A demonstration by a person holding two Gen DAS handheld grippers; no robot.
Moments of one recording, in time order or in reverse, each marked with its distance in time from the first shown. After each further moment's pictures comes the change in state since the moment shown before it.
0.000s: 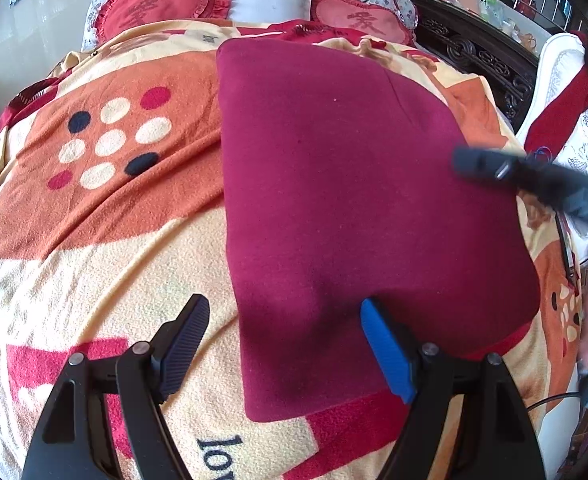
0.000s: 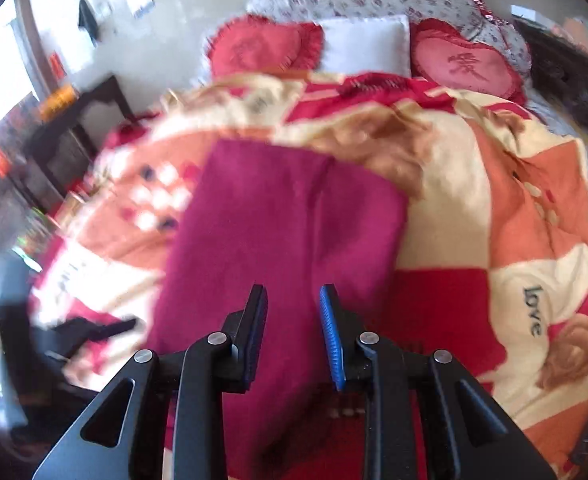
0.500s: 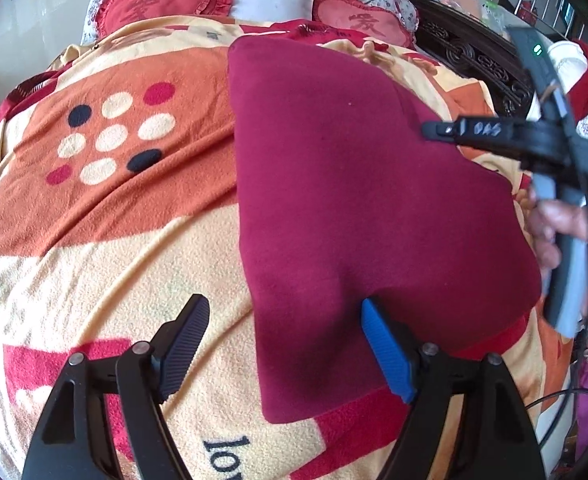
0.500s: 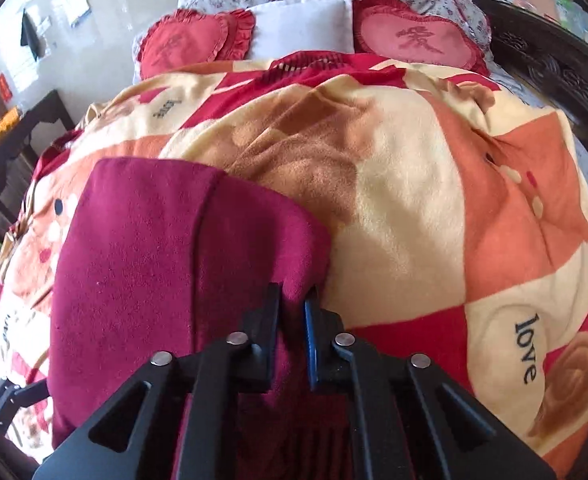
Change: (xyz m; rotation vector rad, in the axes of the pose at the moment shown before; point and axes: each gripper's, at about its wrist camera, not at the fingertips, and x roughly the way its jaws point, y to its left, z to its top) left arm -0.001 0.008 0.003 -0.009 0.010 -0.026; right arm 0.054 -0.061 0.037 0.139 -0.001 -0.062
